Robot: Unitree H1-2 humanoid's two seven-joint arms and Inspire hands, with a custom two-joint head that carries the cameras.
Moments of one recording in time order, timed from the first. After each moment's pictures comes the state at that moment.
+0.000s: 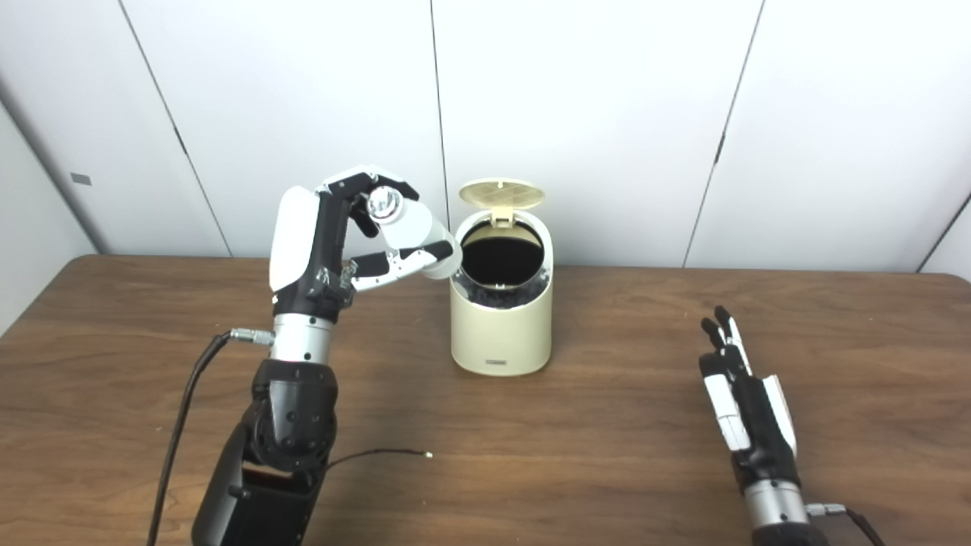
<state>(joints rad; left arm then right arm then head) -0.42 0.05 -0.12 -0.17 0.66 0.08 0.21 -0.13 -0.19 -0.07 0.10 -0.10 -0.13 -0.01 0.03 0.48</state>
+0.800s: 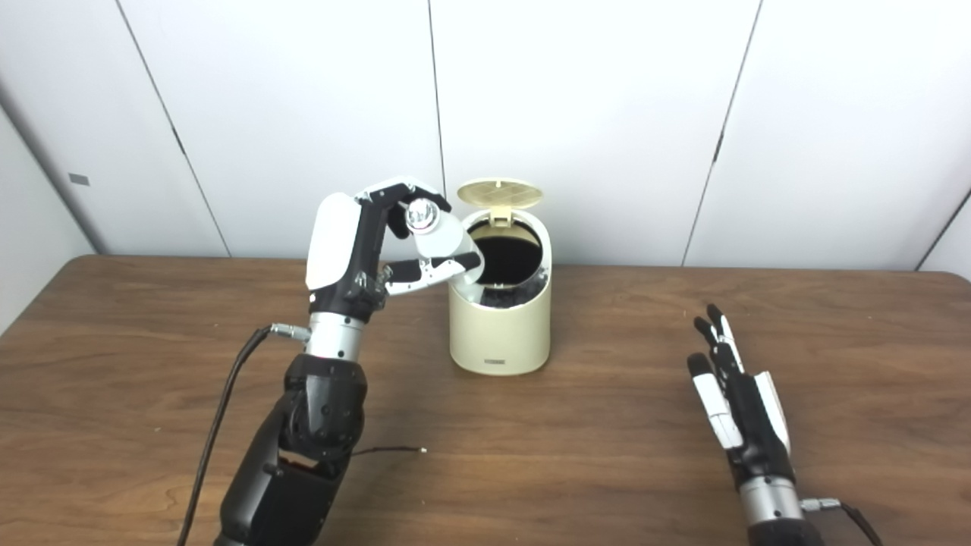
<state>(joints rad) -0.48 0.04 -0.15 0.04 0.69 -0.05 0.29 -0.13 -0.19 -0.06 0.10 -0.12 -0.12 -0.01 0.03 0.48</state>
